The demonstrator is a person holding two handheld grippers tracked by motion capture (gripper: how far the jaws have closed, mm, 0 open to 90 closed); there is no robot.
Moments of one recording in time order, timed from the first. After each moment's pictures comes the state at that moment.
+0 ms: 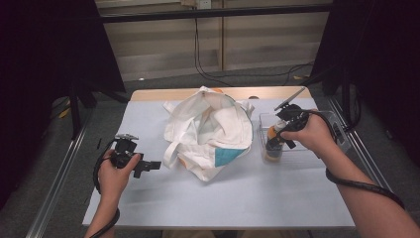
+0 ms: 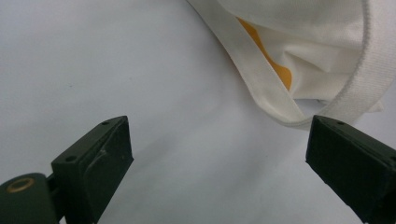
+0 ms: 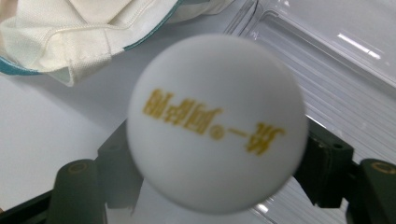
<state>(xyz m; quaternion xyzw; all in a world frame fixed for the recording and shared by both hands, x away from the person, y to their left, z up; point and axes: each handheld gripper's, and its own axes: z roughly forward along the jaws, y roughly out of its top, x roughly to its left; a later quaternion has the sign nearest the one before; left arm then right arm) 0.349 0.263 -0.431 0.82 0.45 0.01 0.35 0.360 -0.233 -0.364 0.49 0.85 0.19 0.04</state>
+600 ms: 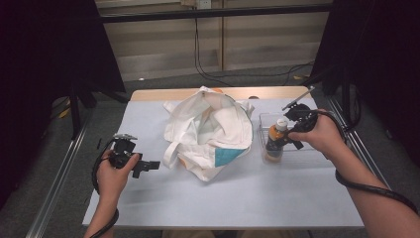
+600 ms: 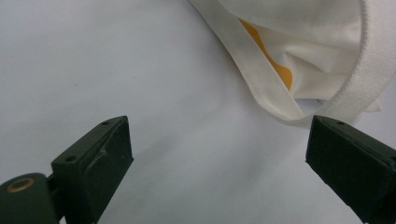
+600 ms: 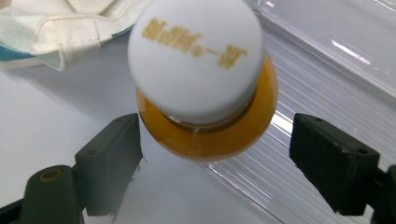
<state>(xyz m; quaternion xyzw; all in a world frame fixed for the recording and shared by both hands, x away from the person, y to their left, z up) 0.348 0.266 -0.429 0.82 0.46 0.01 0.35 0.350 -0.251 -0.357 0.49 0.85 0.19 0.05</state>
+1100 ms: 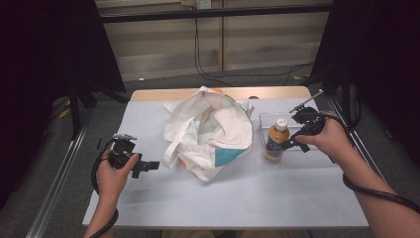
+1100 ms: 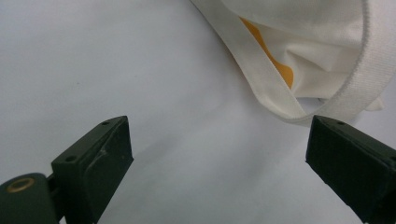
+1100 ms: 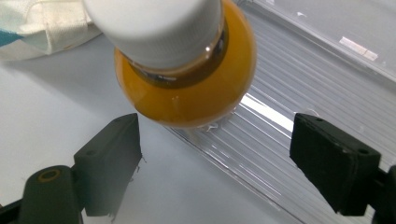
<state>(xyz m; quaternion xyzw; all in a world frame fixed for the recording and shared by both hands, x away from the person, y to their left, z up) 0.348 0.267 -0.430 0.82 0.45 0.01 0.34 0.342 -0.267 -0.363 0.50 0.84 0.20 0.05</state>
